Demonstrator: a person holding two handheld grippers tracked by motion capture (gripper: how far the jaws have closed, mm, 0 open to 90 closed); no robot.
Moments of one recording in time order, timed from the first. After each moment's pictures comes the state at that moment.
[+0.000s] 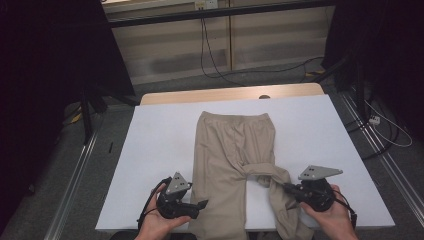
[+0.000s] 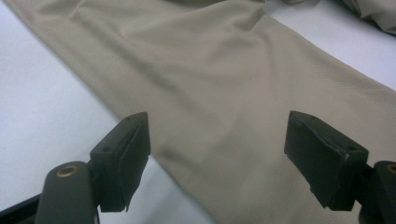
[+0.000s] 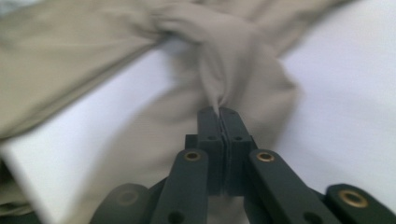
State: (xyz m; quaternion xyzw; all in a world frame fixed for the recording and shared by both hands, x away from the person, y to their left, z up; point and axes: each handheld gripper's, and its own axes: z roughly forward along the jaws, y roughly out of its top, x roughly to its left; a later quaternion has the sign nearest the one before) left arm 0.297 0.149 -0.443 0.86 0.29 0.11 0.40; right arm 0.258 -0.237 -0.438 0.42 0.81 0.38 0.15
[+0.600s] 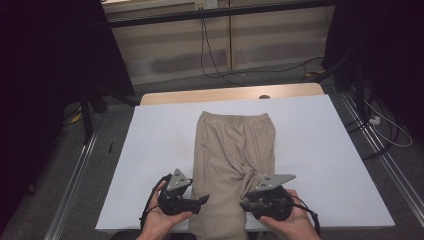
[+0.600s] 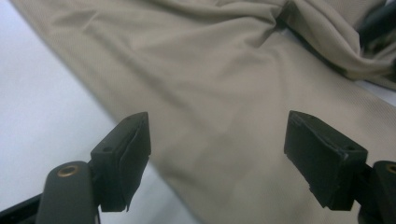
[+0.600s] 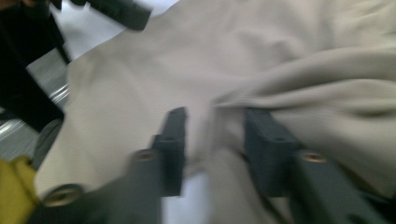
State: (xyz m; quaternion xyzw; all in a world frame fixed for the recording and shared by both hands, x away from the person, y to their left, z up) left arm 0.306 0.141 -0.442 0.85 0.30 0.12 0.41; right arm 0.260 -0.154 -0.442 0.35 0.83 0.42 0.08
